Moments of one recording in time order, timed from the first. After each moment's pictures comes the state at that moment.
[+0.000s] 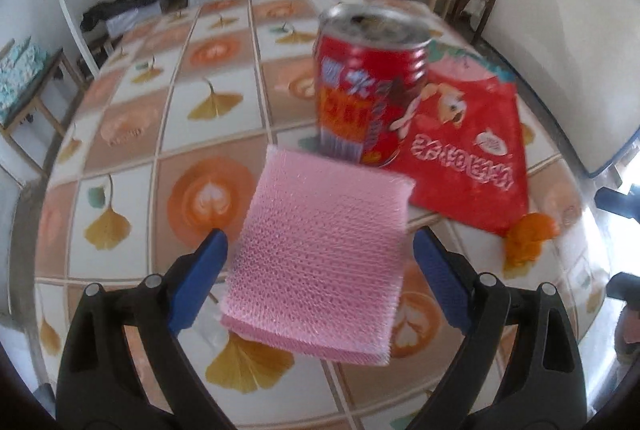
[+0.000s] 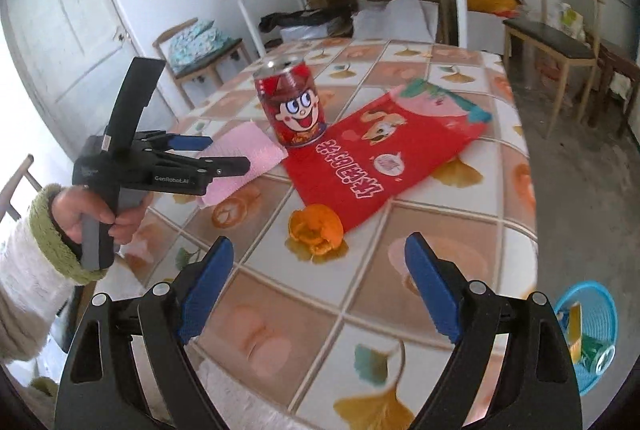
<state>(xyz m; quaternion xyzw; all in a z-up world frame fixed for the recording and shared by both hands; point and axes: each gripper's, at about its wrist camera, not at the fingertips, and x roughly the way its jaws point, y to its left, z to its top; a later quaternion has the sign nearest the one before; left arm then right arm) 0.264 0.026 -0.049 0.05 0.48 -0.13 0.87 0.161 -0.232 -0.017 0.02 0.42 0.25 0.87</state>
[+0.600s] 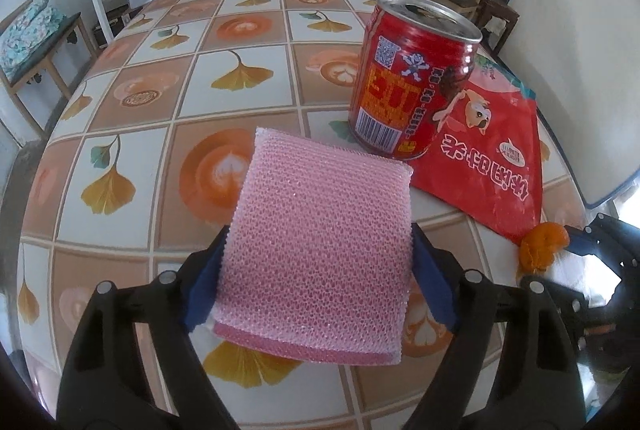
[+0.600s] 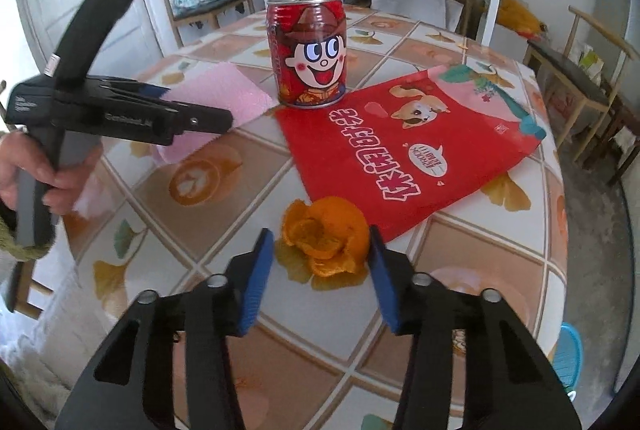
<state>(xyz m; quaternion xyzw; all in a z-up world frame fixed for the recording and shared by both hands) 0.259 0.046 -0.061 0.00 0.48 -0.10 0.87 0.176 -0.183 -0.052 -0.09 0.43 0.24 0.87</state>
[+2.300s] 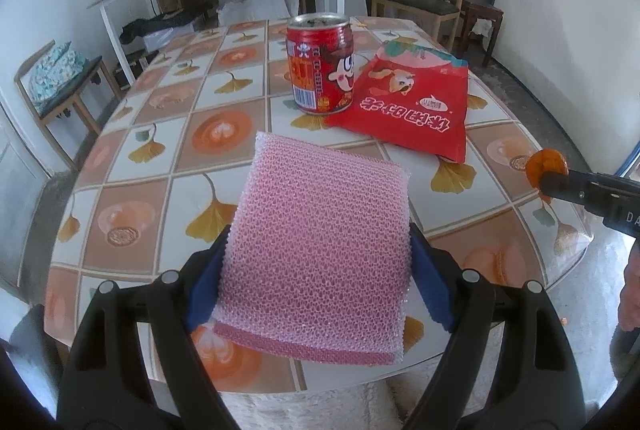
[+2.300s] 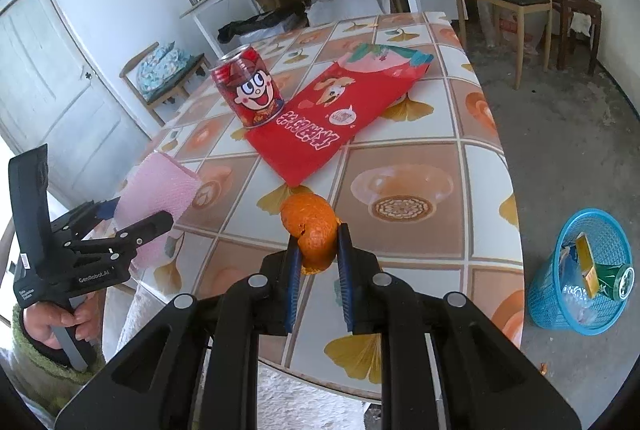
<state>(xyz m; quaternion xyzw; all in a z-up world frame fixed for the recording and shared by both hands) 0.139 0.001 -0.030 0.06 0.42 -0.08 0.90 0.123 -0.273 -0.033 0.11 0.43 0.19 0.88</state>
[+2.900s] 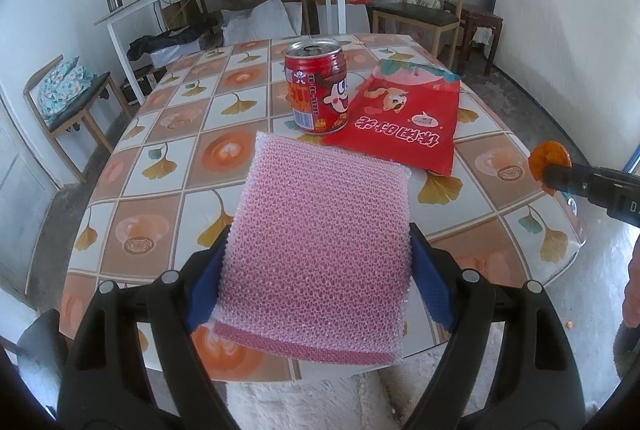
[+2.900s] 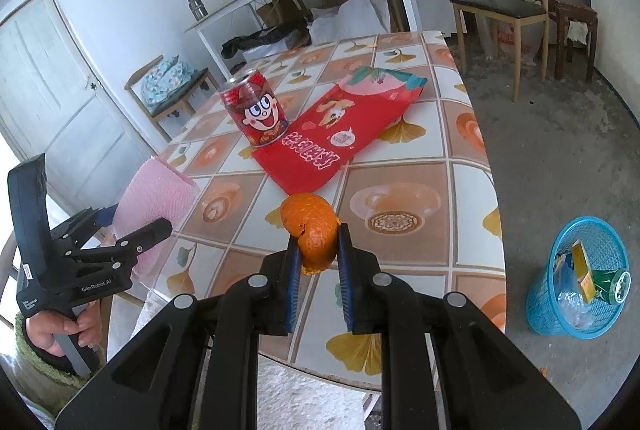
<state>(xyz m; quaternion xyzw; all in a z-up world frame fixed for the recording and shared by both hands) 0.123 -0.008 -0.010 0.07 0.39 -0.07 0.91 0.112 -0.284 -0.013 0.12 0.40 0.19 0.89</state>
